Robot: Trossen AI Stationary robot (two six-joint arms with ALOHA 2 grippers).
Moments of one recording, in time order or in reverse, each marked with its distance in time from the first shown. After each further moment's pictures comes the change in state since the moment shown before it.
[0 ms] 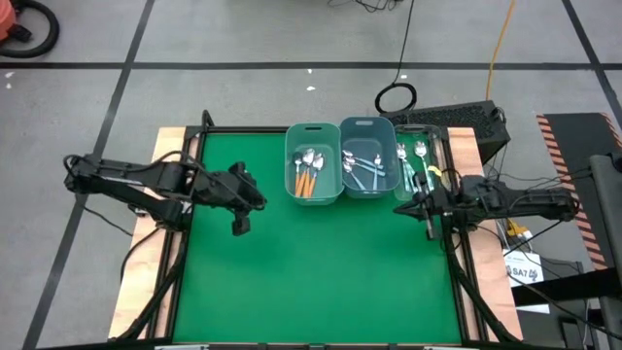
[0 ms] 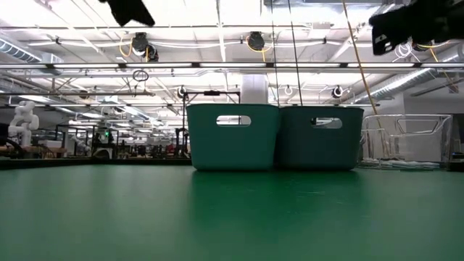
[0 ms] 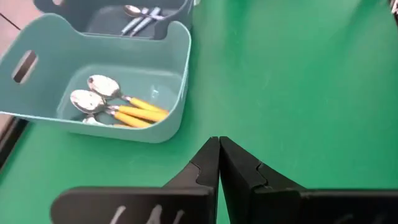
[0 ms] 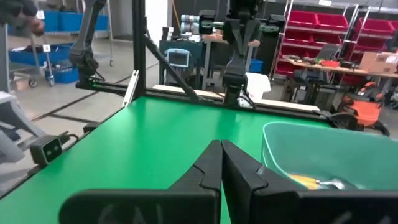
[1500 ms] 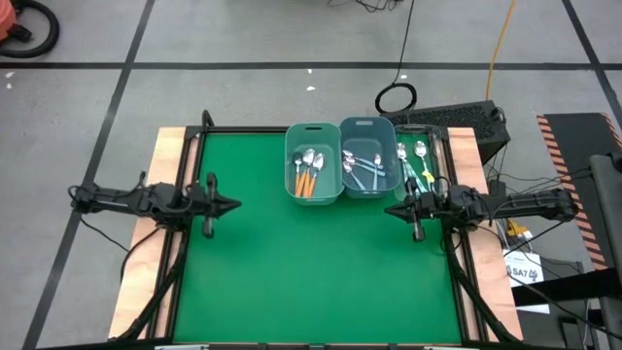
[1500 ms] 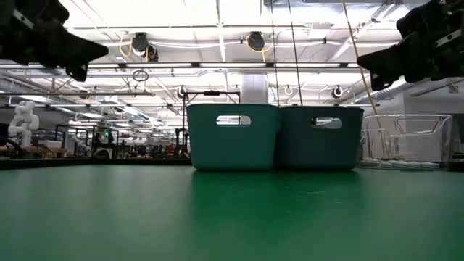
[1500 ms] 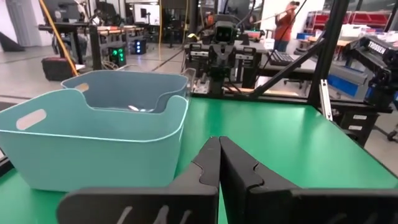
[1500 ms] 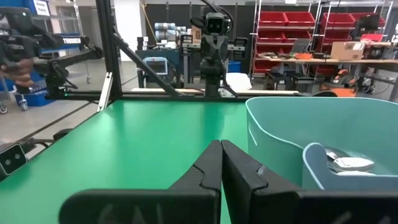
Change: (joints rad) left arm -0.001 -1.013 -0.992 0.703 0.033 0.130; right arm -0.001 -0.002 -0.247 0.313 0.109 0.093
